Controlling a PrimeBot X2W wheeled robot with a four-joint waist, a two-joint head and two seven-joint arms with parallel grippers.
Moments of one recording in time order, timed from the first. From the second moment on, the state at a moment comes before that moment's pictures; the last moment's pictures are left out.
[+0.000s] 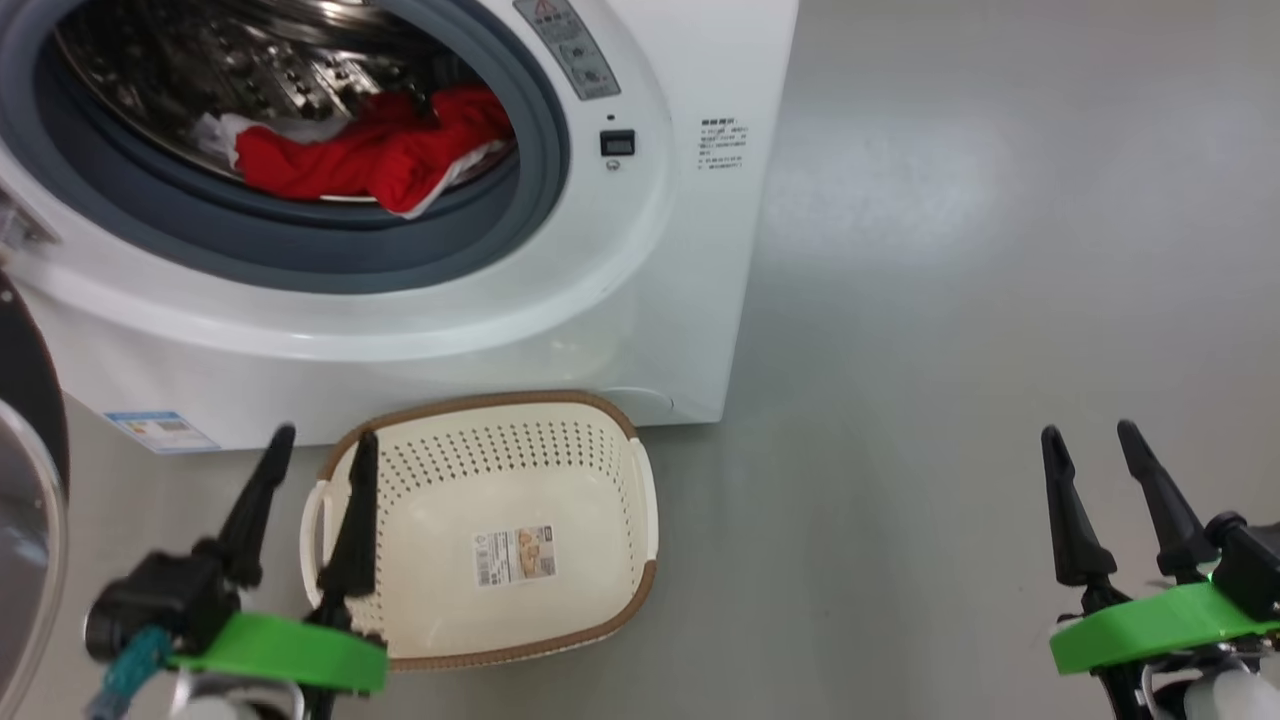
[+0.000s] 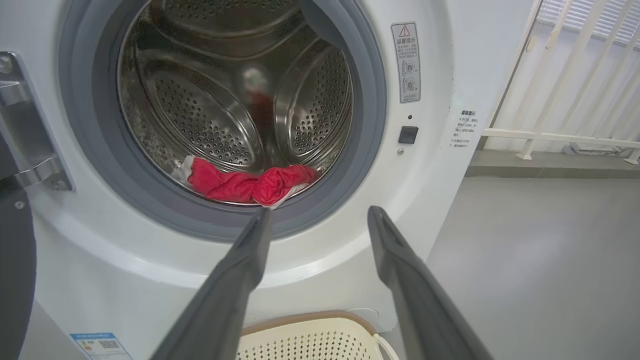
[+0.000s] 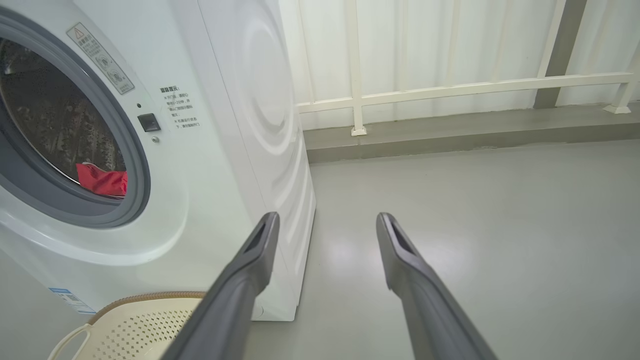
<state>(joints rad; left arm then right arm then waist) -0.18 0.11 -0.03 0.20 -0.28 -0.13 -0.26 -0.04 -0.11 -0.08 0.19 0.36 0.12 -0.25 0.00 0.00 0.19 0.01</state>
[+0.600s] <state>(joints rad) -0.79 0.19 -0.10 0.66 -0.28 -0.13 -0.26 -0.19 -0.08 -0.08 0.16 0.36 0.12 -0.26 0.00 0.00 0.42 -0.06</state>
